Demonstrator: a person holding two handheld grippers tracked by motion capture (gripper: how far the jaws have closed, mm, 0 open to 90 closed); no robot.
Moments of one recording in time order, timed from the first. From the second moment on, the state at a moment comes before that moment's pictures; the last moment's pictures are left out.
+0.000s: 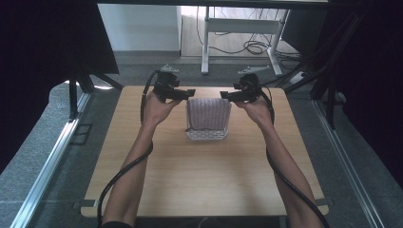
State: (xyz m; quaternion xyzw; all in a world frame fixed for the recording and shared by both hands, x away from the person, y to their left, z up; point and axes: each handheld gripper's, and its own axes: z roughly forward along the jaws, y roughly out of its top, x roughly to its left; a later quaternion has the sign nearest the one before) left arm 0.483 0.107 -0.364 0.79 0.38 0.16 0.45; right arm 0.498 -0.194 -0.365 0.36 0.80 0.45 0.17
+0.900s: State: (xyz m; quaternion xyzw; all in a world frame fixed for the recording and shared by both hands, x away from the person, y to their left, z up) left arm 0.430 0.110 -0.382 0.81 0.34 0.16 0.44; right arm 0.442 -0.198 -0.382 0.33 0.82 0.44 0.14
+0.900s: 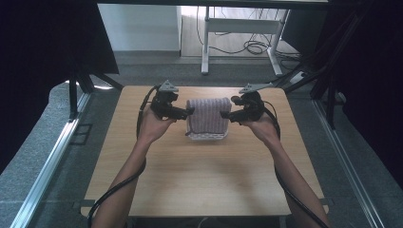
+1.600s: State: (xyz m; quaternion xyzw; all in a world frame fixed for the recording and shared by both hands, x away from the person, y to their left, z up) left arm 0.378 0.107 -0.423 0.82 0.33 0.16 0.44; right arm 0.399 -0.198 -0.420 0.31 0.84 0.42 0.13
